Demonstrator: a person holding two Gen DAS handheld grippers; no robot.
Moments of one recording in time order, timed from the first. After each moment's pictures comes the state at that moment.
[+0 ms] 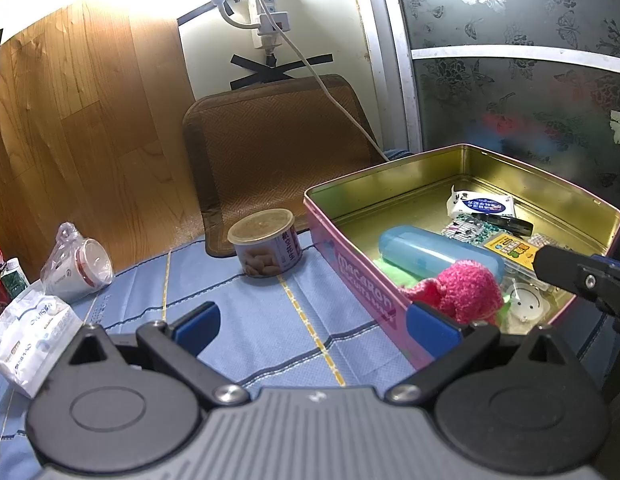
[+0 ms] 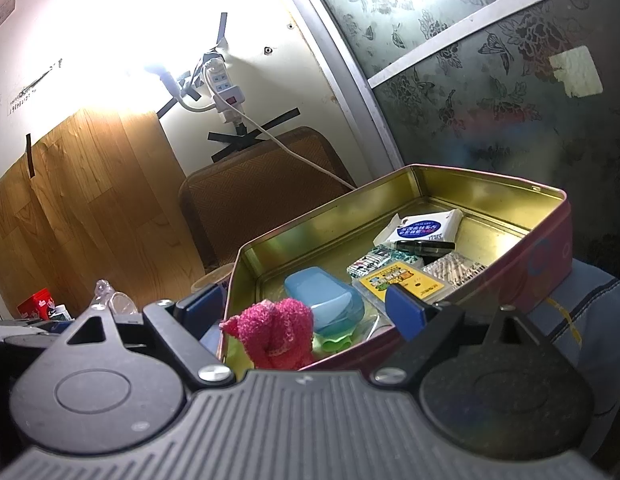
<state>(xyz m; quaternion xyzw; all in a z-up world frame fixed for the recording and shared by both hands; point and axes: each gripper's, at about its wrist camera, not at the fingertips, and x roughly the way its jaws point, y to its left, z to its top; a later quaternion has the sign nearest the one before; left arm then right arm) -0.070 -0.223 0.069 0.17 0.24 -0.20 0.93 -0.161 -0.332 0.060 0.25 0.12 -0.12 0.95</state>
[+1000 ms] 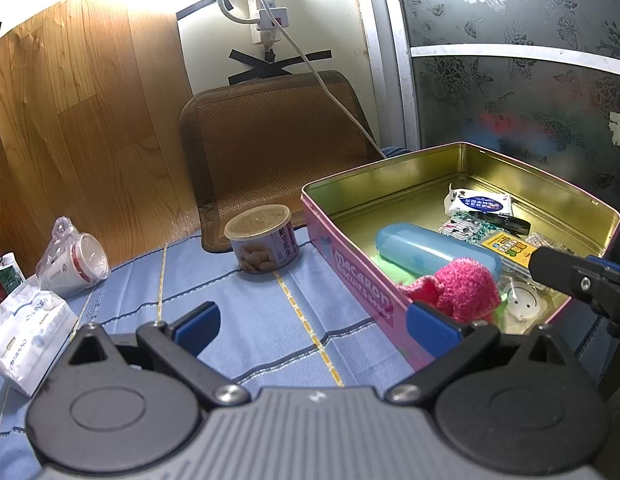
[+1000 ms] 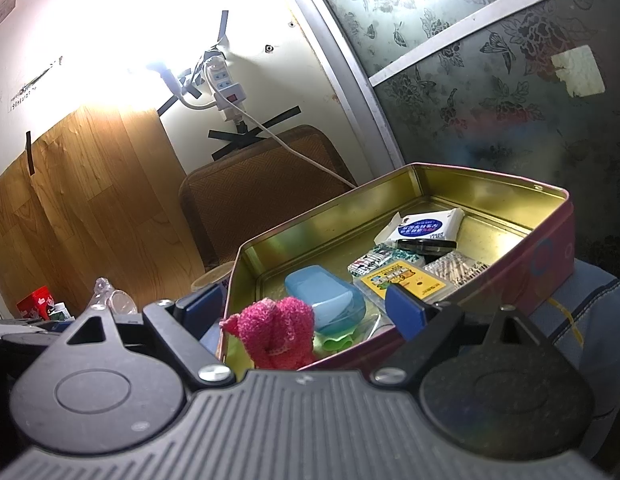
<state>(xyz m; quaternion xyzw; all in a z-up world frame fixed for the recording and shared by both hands) -0.068 -0.221 0.069 0.17 0.25 -0.21 0.93 -0.159 -0.330 0.061 0.25 0.12 -0.12 0.95</state>
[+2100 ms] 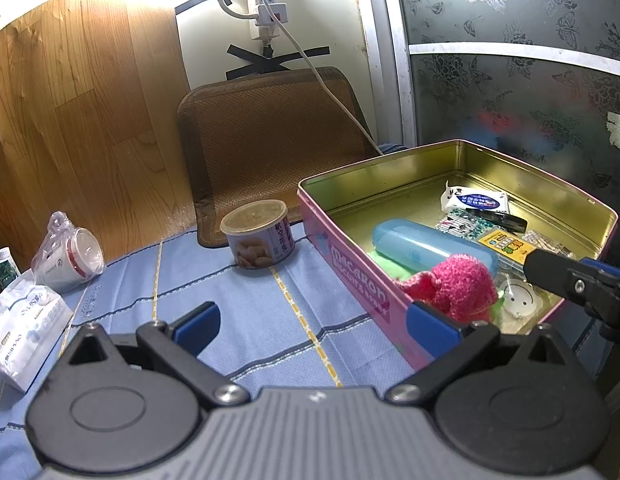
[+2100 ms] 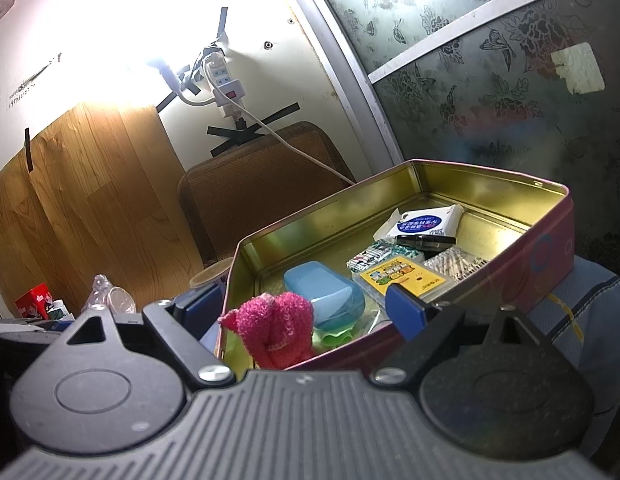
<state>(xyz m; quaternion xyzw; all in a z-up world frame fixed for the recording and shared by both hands) -0.068 -0.220 0.067 0.16 0.25 -0.21 0.93 -0.157 -0.330 0.057 0.25 0.12 -0.12 0.95</state>
